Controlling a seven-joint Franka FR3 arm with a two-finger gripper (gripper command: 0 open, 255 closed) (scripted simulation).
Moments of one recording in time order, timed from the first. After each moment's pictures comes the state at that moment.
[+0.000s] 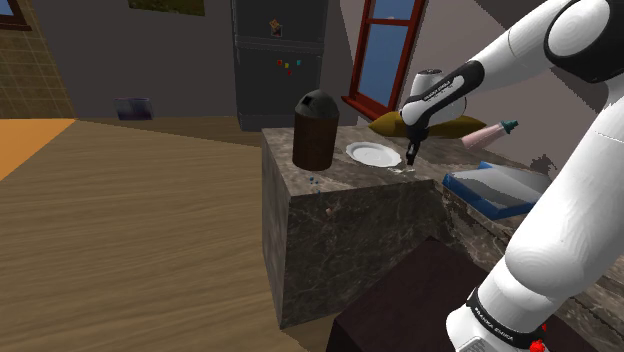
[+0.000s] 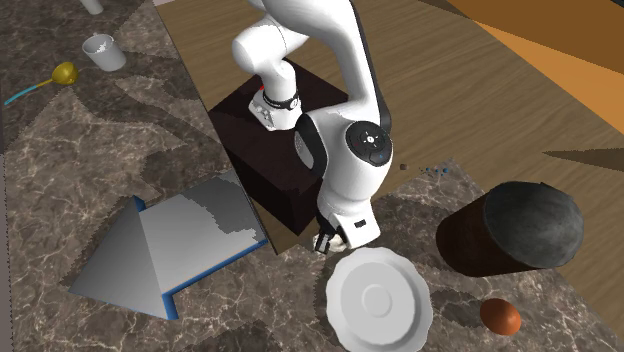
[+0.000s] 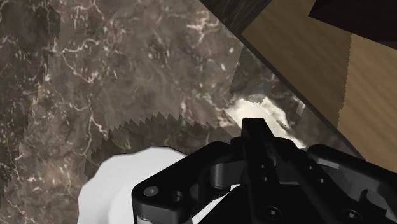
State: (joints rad) arm -0.12 0.04 -0.46 -2.28 -0.28 2.42 -0.71
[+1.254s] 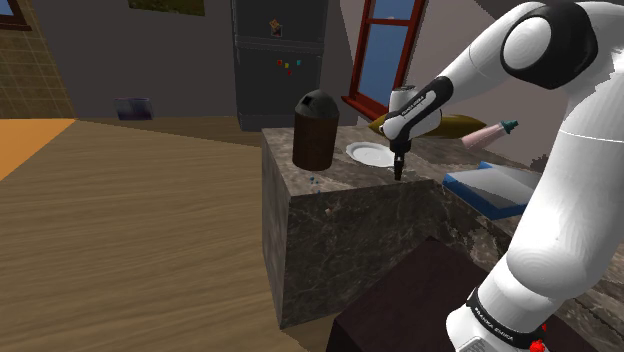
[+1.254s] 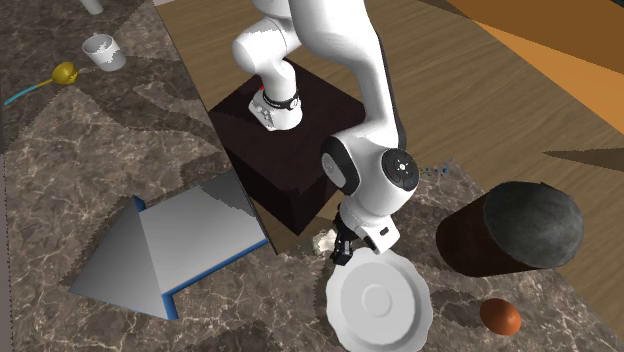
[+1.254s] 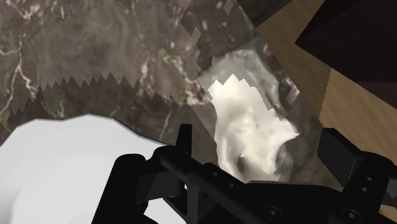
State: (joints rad) arm -0.09 0.20 -0.41 -2.22 -0.27 2.41 -0.82
